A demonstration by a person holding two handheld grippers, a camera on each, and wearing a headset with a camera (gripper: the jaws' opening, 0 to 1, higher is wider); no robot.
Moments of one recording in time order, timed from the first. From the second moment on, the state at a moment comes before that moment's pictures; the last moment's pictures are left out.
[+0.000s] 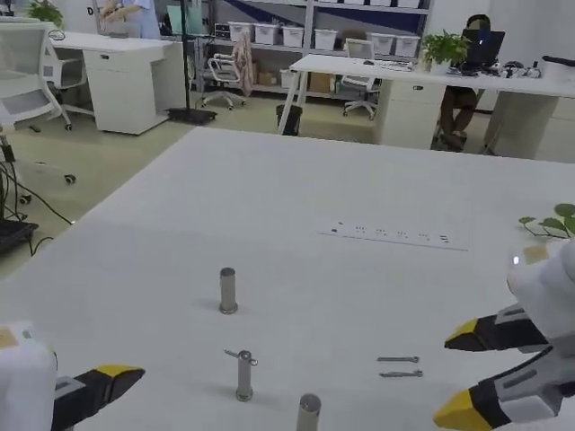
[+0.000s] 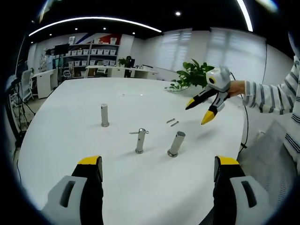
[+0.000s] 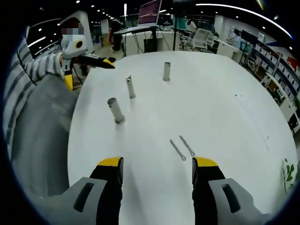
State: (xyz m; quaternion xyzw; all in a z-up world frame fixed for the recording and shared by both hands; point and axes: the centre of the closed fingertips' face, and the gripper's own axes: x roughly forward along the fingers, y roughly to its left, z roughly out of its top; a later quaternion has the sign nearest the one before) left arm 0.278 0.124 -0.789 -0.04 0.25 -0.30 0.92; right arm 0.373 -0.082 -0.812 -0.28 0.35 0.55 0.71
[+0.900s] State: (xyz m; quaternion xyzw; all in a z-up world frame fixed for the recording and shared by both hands) left arm 0.276 0.132 -0.791 -0.05 0.24 -0.29 0.92; right arm 0.404 -0.072 -0.862 -0.39 0.38 0.58 0.60
